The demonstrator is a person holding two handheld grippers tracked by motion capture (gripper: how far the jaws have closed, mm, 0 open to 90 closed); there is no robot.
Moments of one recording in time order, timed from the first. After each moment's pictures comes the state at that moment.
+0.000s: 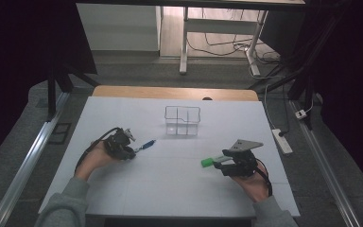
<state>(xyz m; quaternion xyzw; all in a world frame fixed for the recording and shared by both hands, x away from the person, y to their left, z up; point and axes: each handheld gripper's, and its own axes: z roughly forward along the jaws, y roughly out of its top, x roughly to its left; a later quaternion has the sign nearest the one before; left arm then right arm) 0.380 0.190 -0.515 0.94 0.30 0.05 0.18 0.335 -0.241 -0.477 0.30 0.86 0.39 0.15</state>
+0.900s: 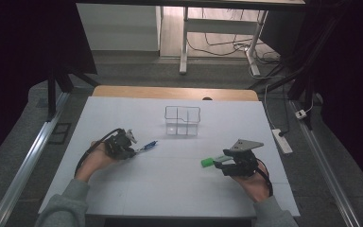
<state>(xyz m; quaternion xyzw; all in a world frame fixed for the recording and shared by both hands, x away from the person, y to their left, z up) 0.370 0.185 -0.506 0.94 0.28 0.08 0.18 0.335 -0.243 -0.476 0.30 0.86 0.38 0.15</state>
